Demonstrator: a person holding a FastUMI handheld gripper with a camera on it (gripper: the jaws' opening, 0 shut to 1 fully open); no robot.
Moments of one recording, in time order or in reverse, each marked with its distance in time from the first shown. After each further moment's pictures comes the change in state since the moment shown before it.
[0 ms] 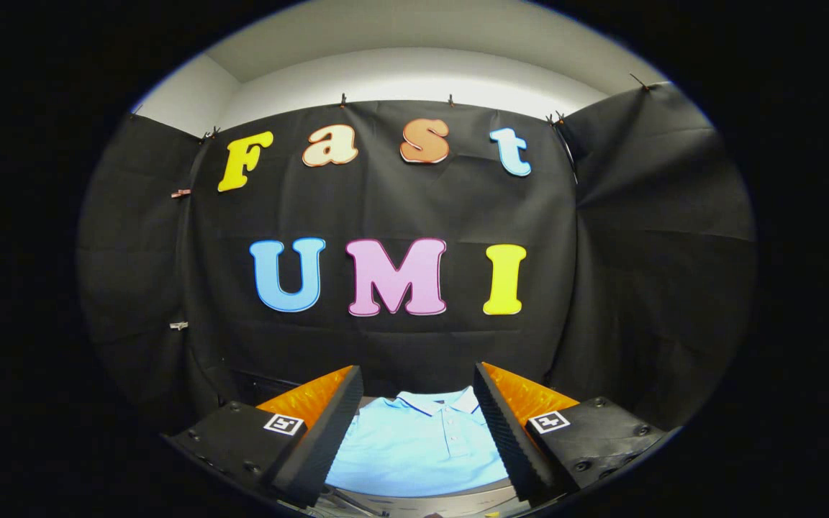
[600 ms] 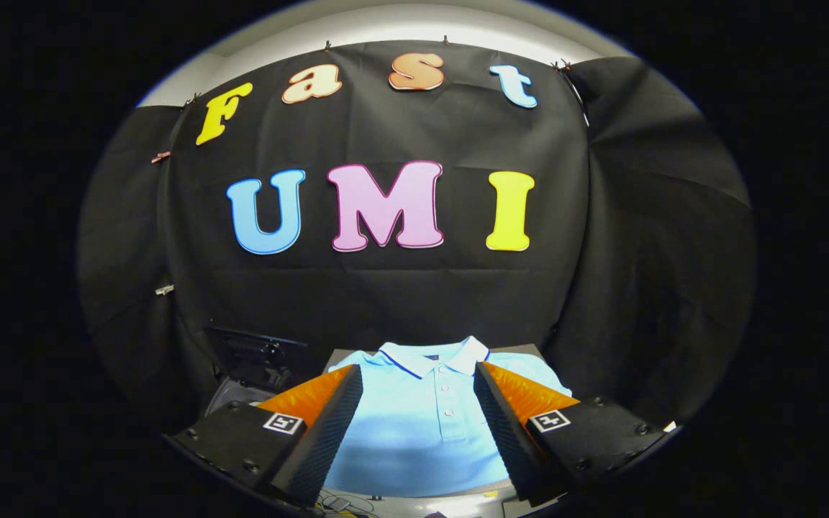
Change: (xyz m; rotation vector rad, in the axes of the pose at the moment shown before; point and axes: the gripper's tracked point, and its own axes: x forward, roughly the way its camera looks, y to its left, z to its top) arm 0.078 -0.031 -0.105 0.003 0.257 -0.003
